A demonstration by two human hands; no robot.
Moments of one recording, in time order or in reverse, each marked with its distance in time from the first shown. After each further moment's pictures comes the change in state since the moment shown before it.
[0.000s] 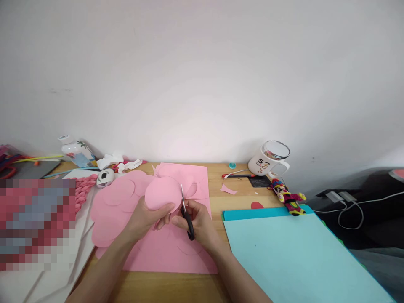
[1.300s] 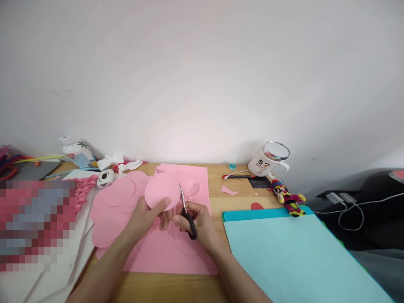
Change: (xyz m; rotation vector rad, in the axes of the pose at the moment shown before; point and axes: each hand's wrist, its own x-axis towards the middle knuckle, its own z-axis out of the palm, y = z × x) left_hand 0.001 0.001 0.000 -0.052 -0.083 0.092; right_hand -0.003 -0.005 0.000 -0.057 -0.018 0.000
